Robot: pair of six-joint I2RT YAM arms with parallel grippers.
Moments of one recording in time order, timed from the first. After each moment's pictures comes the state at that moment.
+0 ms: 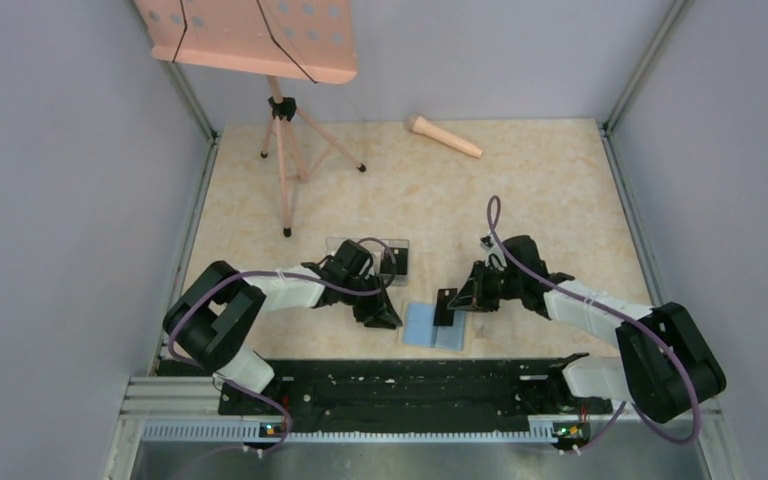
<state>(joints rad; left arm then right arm) -0.66 1.56 0.63 -0.12 0.53 -1.02 0.43 1.25 0.44 -0.02 -0.61 0.74</state>
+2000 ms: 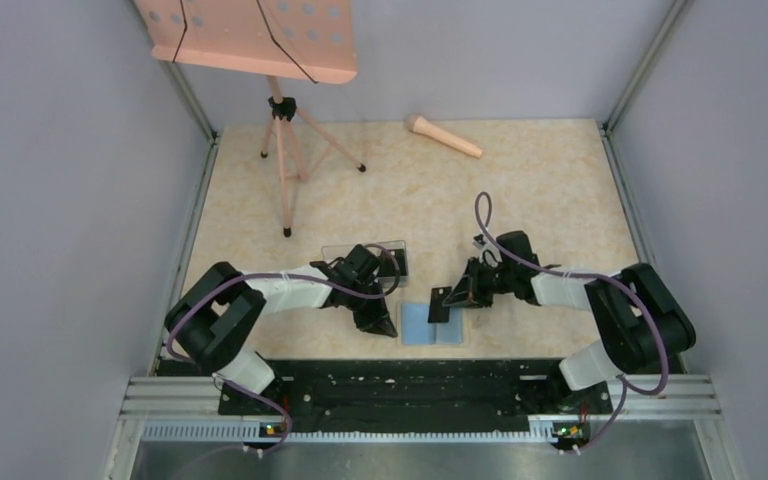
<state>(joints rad) -0.75 1.56 0.69 -0.29 0.41 -1.06 0.37 1.49 0.48 0.11 -0.71 0.70</state>
